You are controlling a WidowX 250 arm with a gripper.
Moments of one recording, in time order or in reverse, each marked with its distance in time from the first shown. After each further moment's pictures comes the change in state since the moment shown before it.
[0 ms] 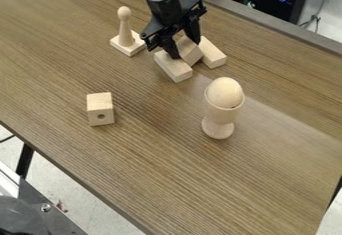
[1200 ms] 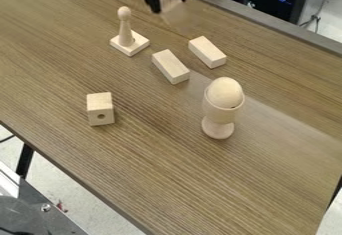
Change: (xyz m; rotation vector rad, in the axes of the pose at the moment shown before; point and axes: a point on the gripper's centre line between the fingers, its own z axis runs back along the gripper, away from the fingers) arm 0.020 -0.013 0.081 0.129 -0.068 -0.096
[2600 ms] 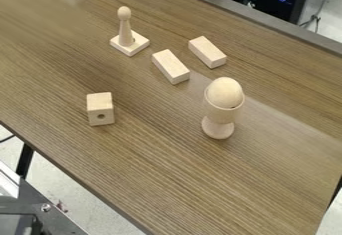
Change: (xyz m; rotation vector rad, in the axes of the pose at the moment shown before) arm 0.080 0.118 0.020 0.176 -0.138 0.484
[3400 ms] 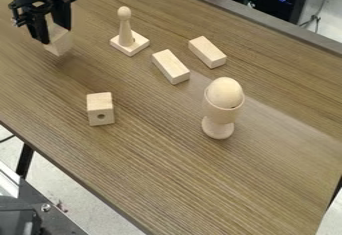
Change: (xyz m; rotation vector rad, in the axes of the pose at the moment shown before) arm -0.001 0.035 -0.058 0.158 0.089 -0.049
